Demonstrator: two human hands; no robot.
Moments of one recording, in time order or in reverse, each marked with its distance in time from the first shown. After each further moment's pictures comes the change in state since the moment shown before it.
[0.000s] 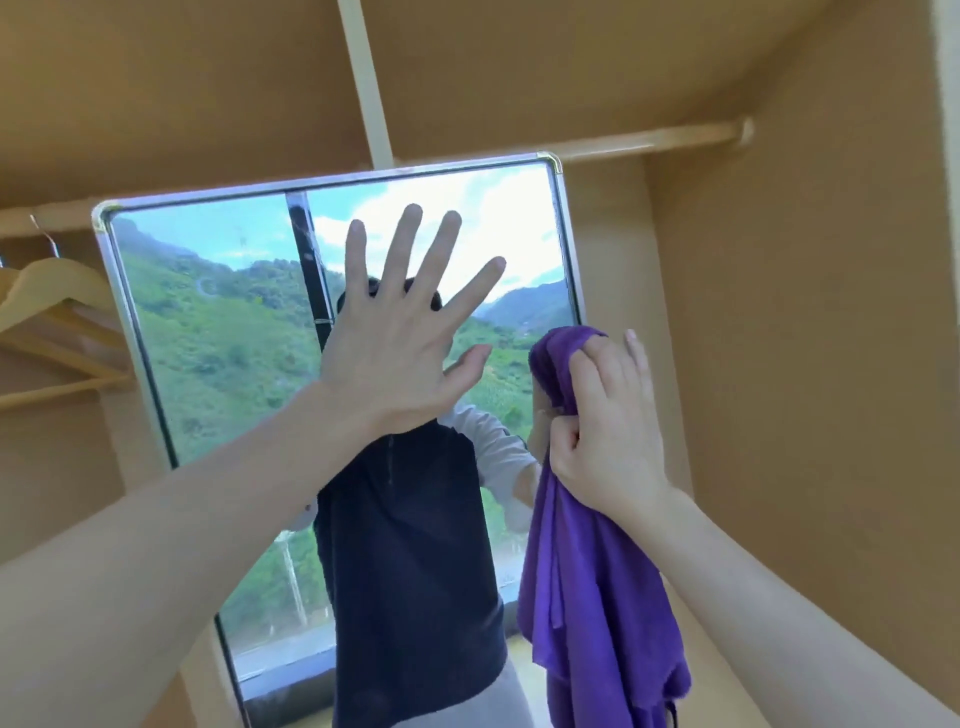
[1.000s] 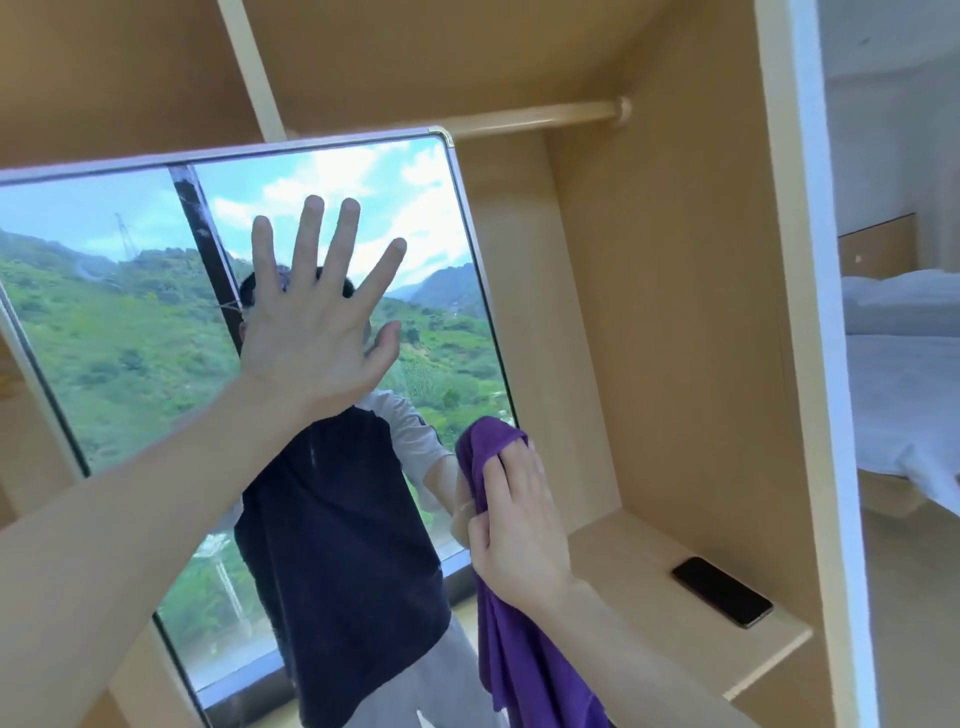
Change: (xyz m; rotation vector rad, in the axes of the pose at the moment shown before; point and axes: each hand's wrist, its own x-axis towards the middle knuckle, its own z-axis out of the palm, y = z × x) left_hand -0.012 0.015 -0.002 -0.068 -0.008 -0.009; right_hand -0.135 -0.035 0.000 -0.029 -0.344 0.230
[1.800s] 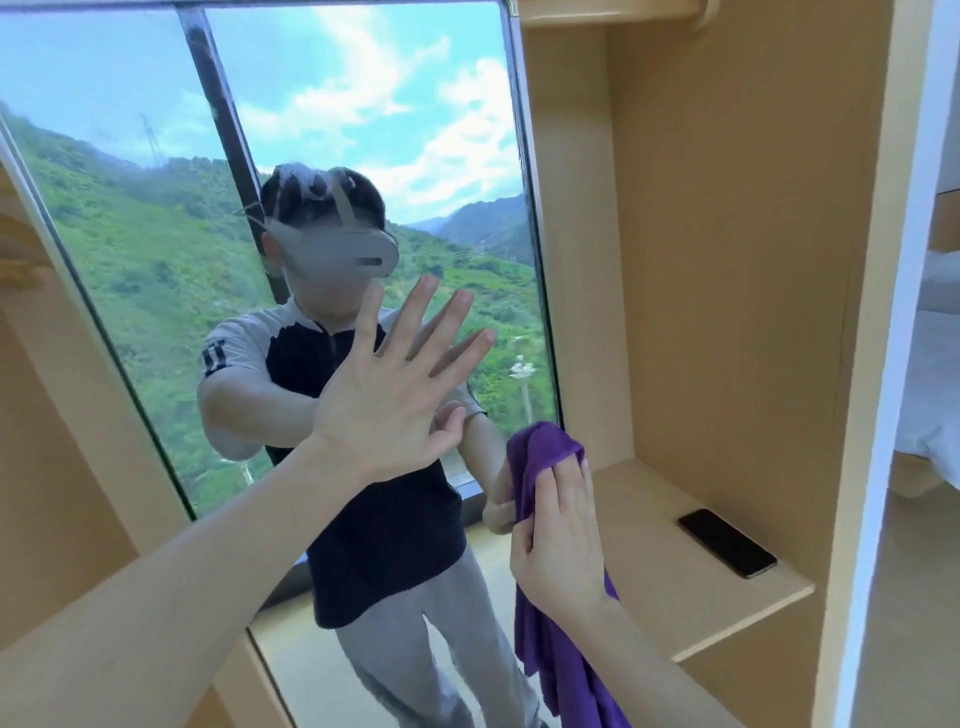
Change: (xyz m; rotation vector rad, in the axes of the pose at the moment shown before) left_hand -0.101 0.066 0.036 0.004 -0.052 0.237; right_hand -0.078 0.014 0.023 0.036 -0.086 0.135
